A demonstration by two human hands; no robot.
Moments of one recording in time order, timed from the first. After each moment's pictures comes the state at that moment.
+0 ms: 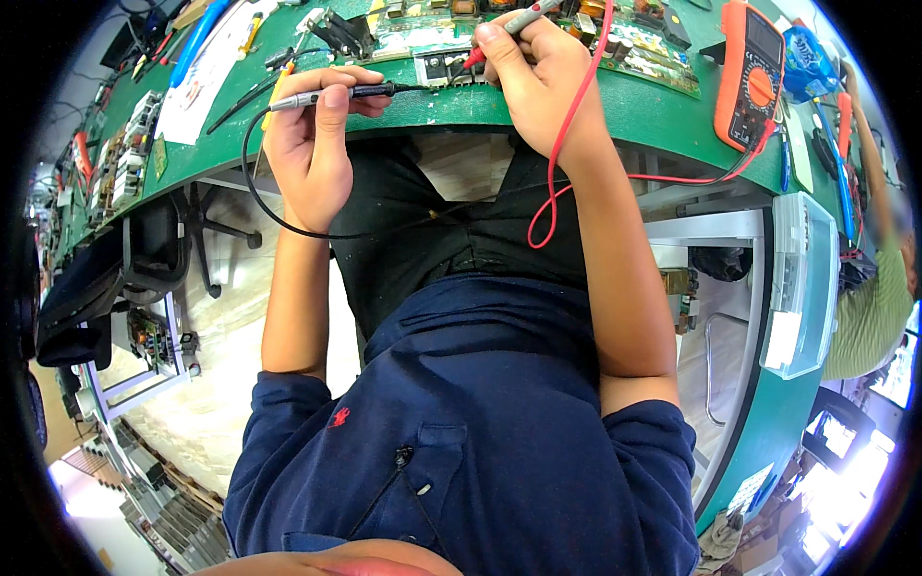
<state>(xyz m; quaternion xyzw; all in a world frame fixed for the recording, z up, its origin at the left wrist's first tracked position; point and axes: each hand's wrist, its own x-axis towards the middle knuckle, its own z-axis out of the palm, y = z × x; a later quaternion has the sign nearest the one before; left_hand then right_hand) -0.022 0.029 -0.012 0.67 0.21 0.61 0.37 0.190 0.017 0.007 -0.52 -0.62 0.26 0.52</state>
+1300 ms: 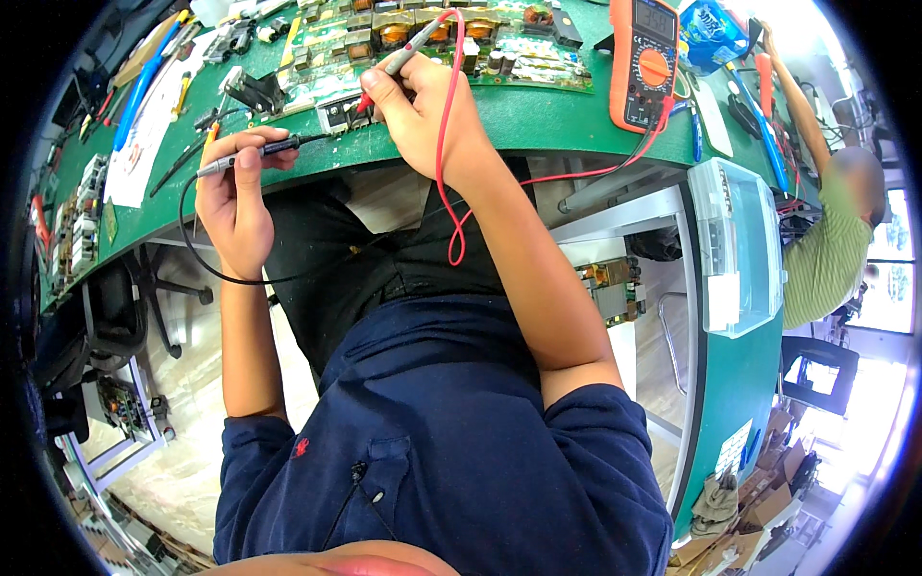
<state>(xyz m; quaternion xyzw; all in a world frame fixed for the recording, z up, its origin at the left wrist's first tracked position) -0.020 0.025 -0.007 0.68 0.24 0.59 0.36 0.192 0.018 0.006 -0.50 -0.60 0.33 0.53</state>
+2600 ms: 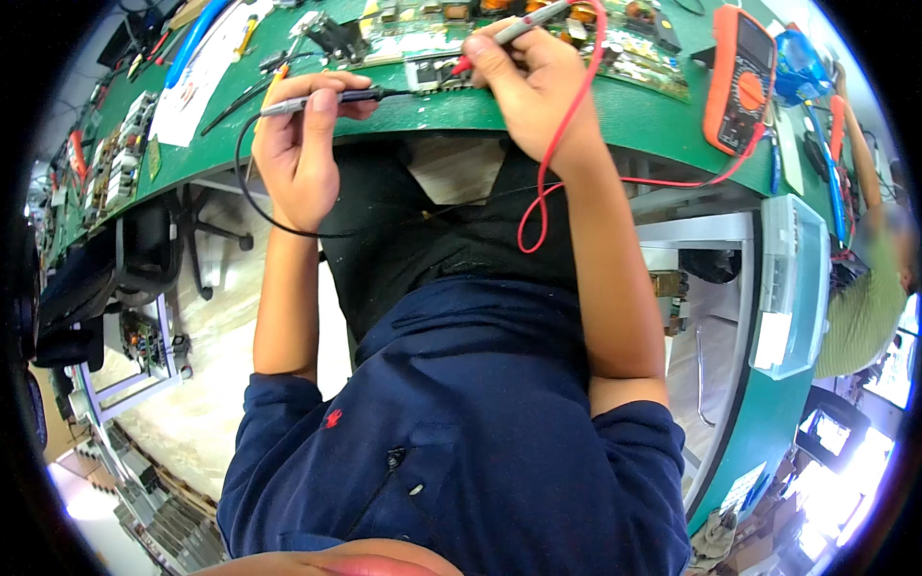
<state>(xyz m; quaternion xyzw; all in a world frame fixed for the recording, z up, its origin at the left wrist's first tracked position) -0.025 0.026 -0.007 0.67 0.24 0.60 0.37 0.195 0.015 0.006 -0.46 -0.63 0.31 0.55</state>
